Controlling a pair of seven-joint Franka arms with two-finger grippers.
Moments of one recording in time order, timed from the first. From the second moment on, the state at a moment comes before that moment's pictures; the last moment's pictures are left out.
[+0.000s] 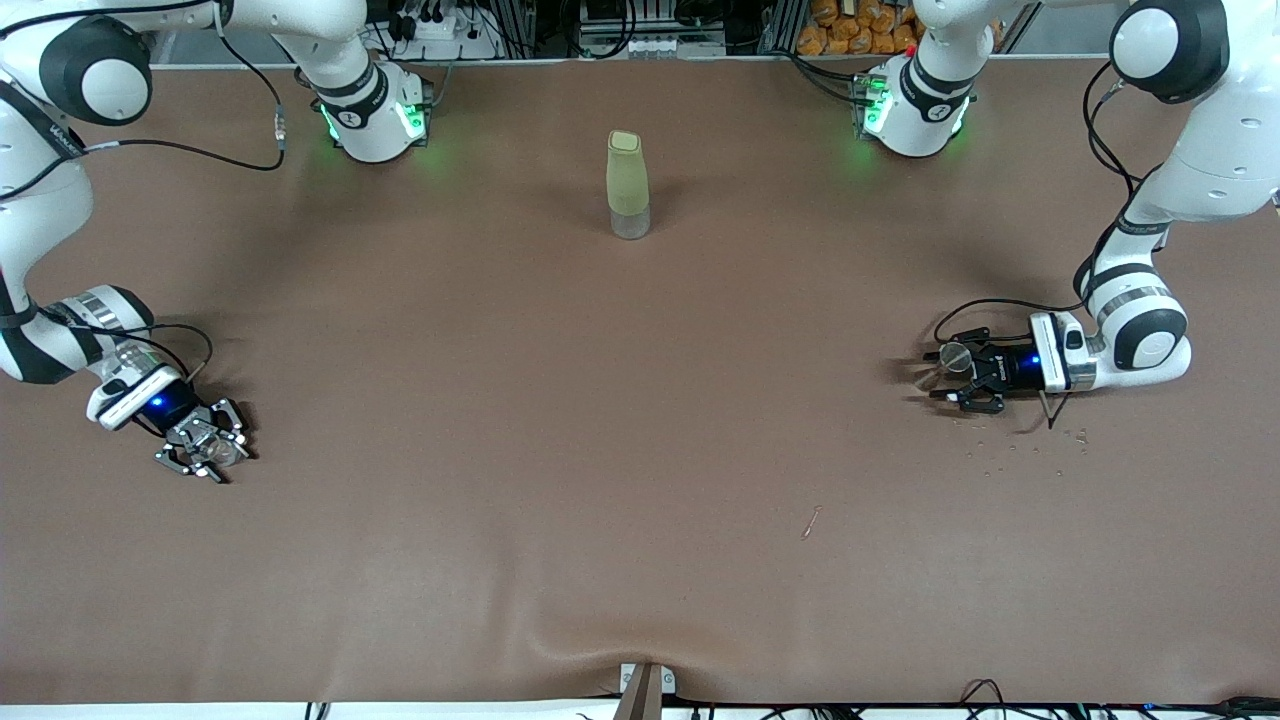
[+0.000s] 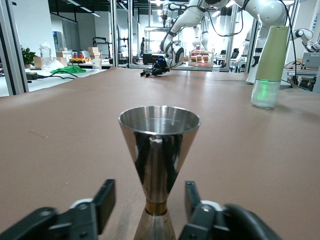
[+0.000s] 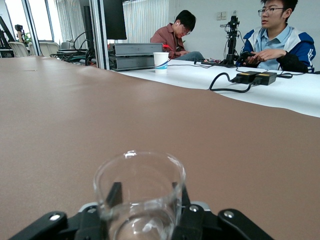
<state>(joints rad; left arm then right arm) 0.42 0.82 -0.05 -1.88 -1.13 1.64 2.68 -0.57 0.94 -0.01 -1.72 1.61 1.89 -2.66</state>
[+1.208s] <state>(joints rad) 0.41 0.81 -0.10 -1.86 -1.18 1.63 2.63 -0.44 0.94 0.01 -1.62 1.61 1.85 -2.57</state>
